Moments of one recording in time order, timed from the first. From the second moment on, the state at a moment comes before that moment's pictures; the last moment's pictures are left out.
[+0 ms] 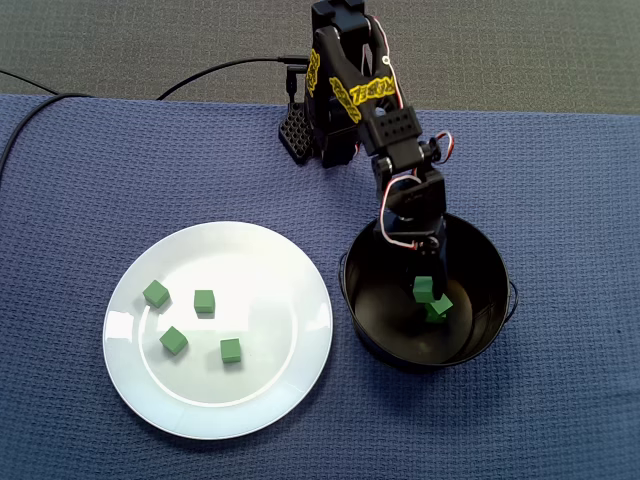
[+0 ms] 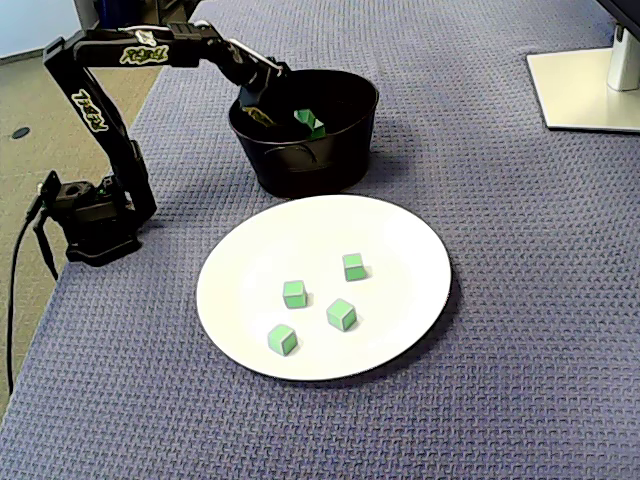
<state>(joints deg) -25.0 102.9 123.7 28.6 -38.2</state>
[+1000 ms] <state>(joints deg) 18.4 107.3 83.6 82.7 -103.6</state>
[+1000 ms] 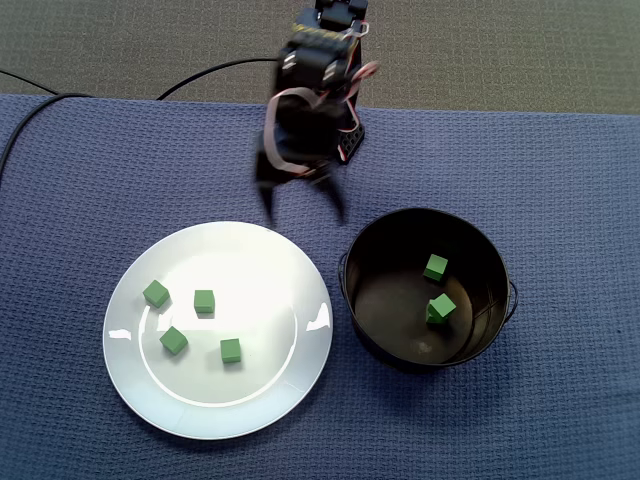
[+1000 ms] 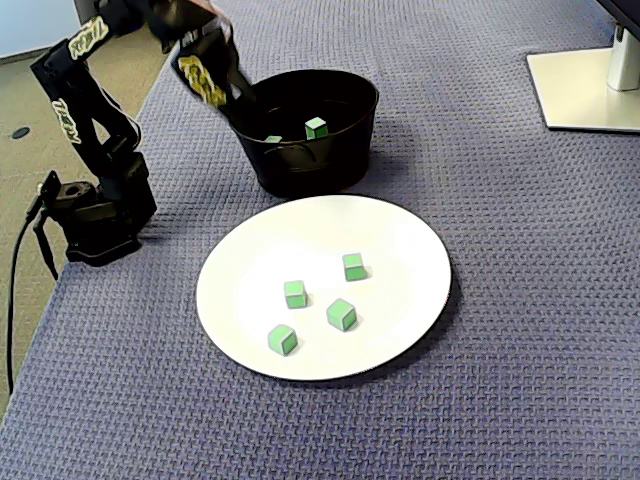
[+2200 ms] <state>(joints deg) 33.1 73.7 95.4 39.8 -106.3</state>
